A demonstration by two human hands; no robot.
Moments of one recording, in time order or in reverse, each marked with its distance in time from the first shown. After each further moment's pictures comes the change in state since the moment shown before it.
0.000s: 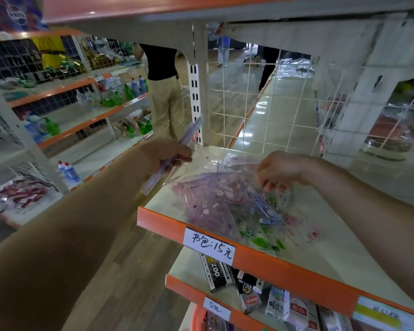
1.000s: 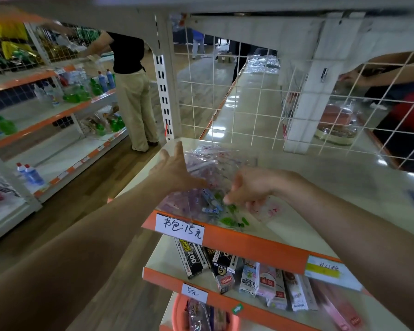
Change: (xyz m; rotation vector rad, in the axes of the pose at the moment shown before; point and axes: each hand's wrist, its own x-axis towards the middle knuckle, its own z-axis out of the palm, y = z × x) left_hand -0.024 -0.022 0.095 0.783 0.196 0.225; right_hand -0.064 0.014 0.031 -0.375 -0.112 -0.051
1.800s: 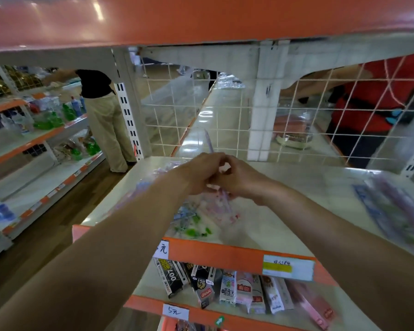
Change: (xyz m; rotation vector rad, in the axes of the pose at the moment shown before) left_hand -0.025 0.133 -0.004 -1.052 -0.418 0.061; right_hand -0.037 0.038 -0.008 0.768 0.411 -0.213
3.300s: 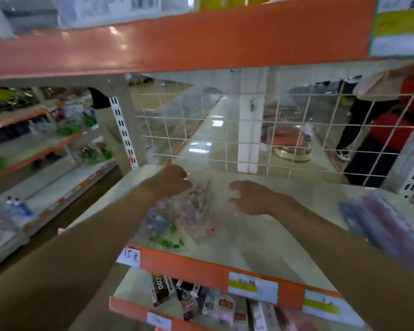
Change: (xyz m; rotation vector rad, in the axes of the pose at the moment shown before) left_hand 0.010 0.003 -0.008 0.976 0.337 0.055; right_hand 0.005 0.052 -0.073 -0.723 -0.171 0.102
